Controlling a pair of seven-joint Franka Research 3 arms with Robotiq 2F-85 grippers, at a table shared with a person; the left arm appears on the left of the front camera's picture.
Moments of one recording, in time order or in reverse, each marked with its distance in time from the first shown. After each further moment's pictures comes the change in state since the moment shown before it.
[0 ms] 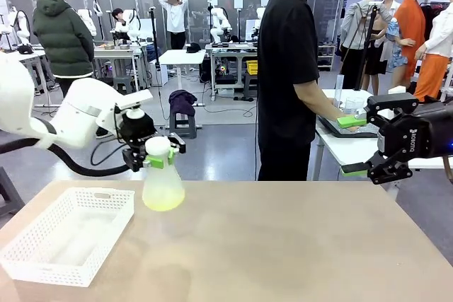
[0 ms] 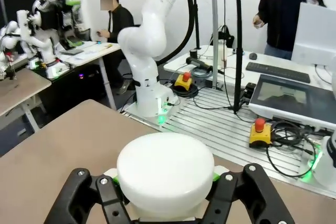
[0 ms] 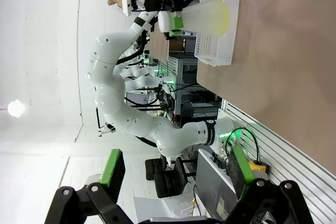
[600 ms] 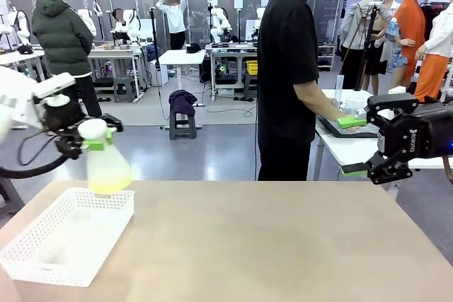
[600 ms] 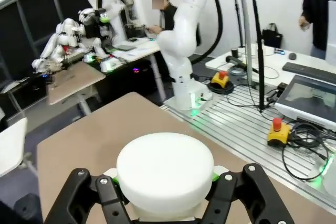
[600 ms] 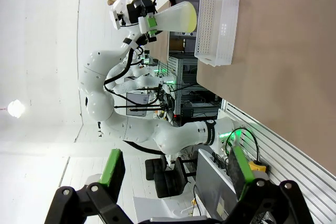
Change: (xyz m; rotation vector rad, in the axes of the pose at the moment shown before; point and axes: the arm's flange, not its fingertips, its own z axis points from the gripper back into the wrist) left arm 0.033 -0.140 0.088 0.326 0.027 -0.065; right arm 0.000 0.000 0.000 0.000 0.000 0.000
